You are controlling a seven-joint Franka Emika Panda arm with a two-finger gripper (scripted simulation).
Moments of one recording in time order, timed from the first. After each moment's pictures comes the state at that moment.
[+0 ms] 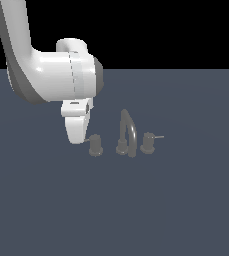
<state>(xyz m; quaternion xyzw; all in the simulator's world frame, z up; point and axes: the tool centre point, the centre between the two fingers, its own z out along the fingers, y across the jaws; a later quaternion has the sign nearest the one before) -0.006 0.110 0.064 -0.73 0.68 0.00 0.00</state>
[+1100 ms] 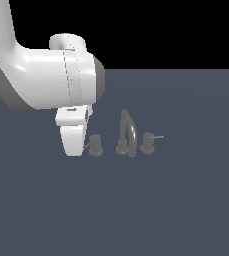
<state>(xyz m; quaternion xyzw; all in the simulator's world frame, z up) -0.060 0.106 0.063 -0.75 0.67 0.00 0.01</state>
